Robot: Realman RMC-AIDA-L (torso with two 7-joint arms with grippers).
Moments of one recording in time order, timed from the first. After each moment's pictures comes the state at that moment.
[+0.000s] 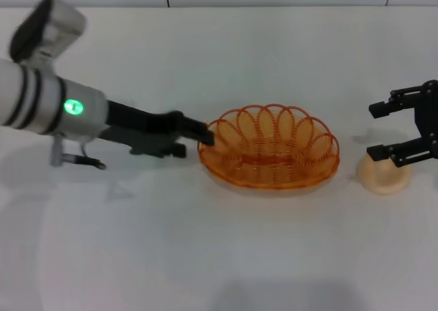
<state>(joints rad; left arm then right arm) -0.56 -2.08 1.22 1.01 2.18 1.37 -2.95 0.59 1.93 -0.87 -0.92 -2.10 -1.70 1.45</state>
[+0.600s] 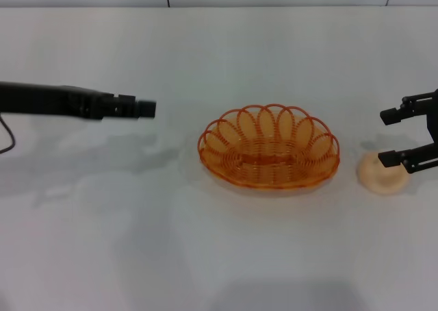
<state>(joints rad) -0.48 -2.04 0.83 1.12 2.07 1.69 -2.25 0.57 1.92 -0.85 -0.94 -2.12 -1.74 1.48</state>
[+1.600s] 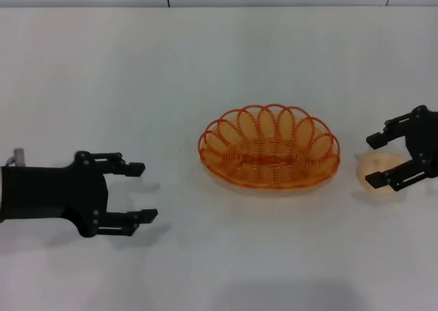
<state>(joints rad) -0.20 -2.09 1.04 1.21 1.99 1.65 -1.43 0.66 1.94 -0.94 -0.93 -2.28 -1.72 1.63</state>
